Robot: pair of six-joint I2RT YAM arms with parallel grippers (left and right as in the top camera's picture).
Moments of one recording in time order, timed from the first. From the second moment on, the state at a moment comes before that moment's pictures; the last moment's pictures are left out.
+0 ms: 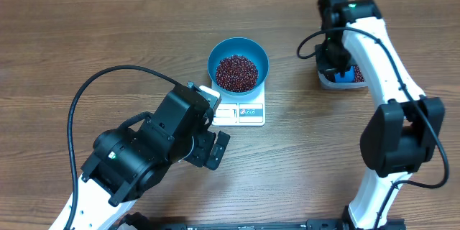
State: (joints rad) left arm -0.68 1.13 1.35 -1.26 -0.04 -0.23; right arm 0.12 2.04 1.83 -1.33 0.23 0.11
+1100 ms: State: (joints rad) left arm -0.68 1.13 1.35 -1.26 -0.04 -0.23; right arm -0.09 1.99 1.83 -1.31 -0.11 0.02
